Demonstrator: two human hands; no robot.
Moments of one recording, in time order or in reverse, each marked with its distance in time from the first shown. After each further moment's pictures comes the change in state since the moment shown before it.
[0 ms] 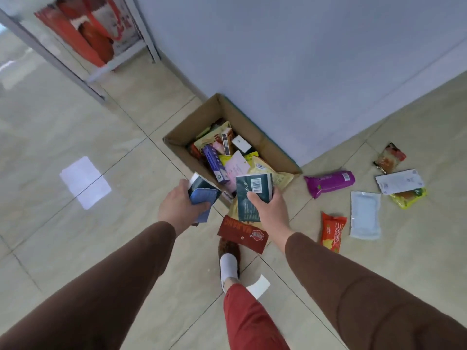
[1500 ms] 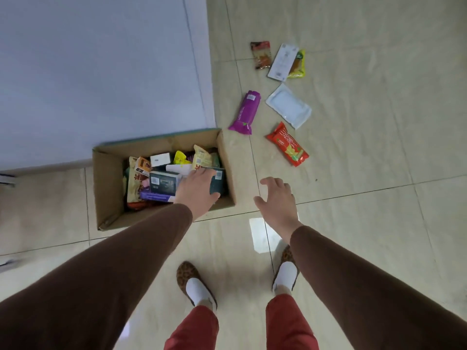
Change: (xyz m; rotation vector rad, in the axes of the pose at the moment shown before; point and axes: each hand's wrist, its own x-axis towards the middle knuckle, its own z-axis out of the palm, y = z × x) left_hand 0.041 0.118 0.064 0.842 -0.423 1.109; right_hand -0.099 0.067 0.007 -0.206 0.559 0.332
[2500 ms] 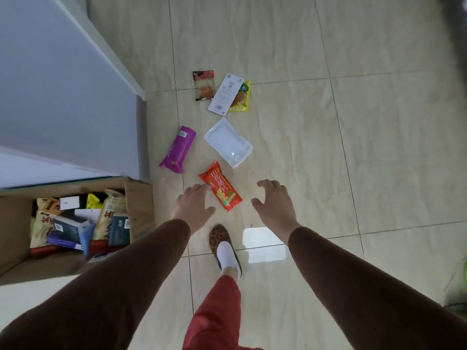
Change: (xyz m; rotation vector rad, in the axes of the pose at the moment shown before) left_hand 0.224 0.297 0.038 -0.121 -0.020 -0.126; right_hand 0.219 0.227 -0.242 -0.008 -0.074 -0.049
